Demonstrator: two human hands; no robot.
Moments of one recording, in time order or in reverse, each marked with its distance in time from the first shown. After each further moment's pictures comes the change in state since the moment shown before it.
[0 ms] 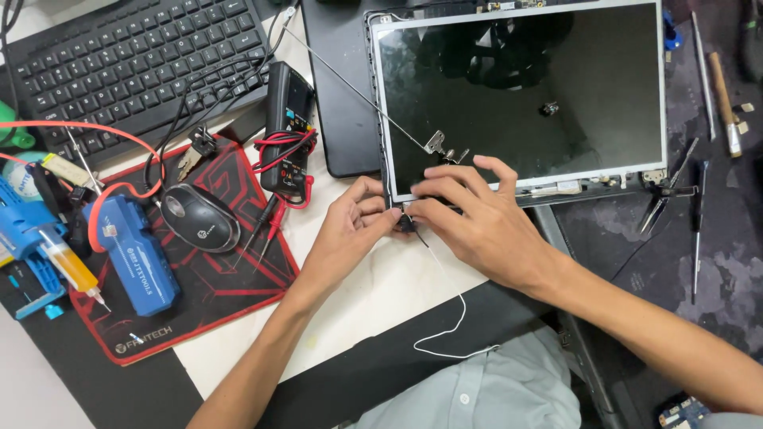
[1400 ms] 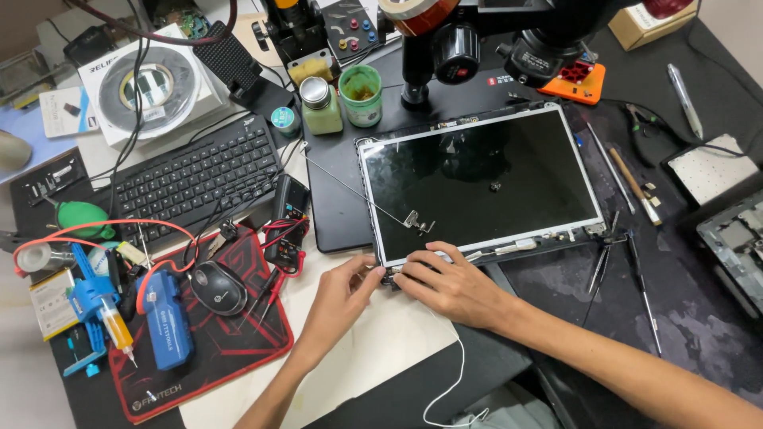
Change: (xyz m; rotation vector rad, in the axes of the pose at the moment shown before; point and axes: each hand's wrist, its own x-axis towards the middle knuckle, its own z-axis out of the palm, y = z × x) left_hand 0.004 0.025 0.040 0.697 0.263 -0.120; right_hand -0.039 0.042 0.010 -0.122 0.057 -0.344
